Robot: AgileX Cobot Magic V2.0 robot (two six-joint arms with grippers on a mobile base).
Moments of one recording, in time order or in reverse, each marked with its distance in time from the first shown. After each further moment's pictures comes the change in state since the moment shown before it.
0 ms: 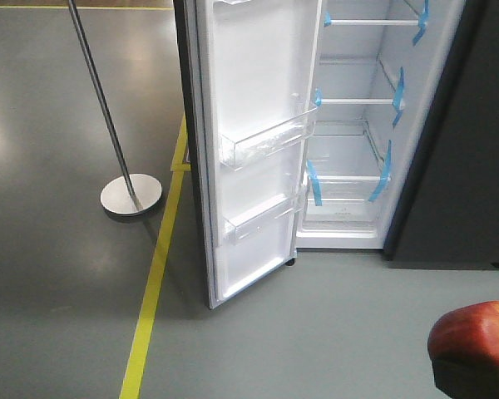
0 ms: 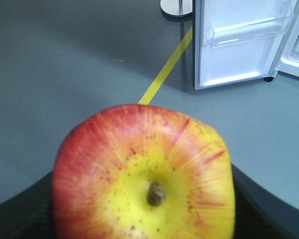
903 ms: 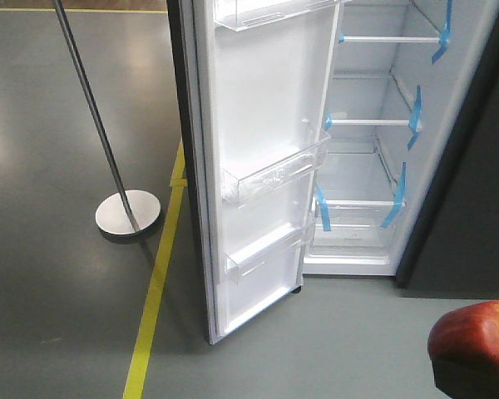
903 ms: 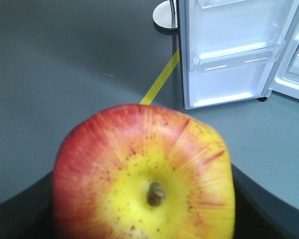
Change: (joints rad) left arm 0.000 0.000 0.000 0.000 0.000 0.000; right arm 0.000 0.000 0.000 0.000 0.000 0.000
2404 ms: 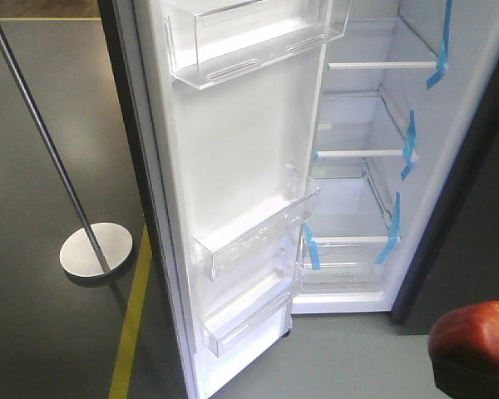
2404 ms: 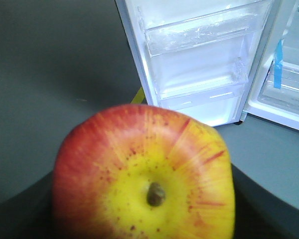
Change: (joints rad) left arm 0.000 0.000 0.000 0.000 0.000 0.000; right arm 0.000 0.000 0.000 0.000 0.000 0.000
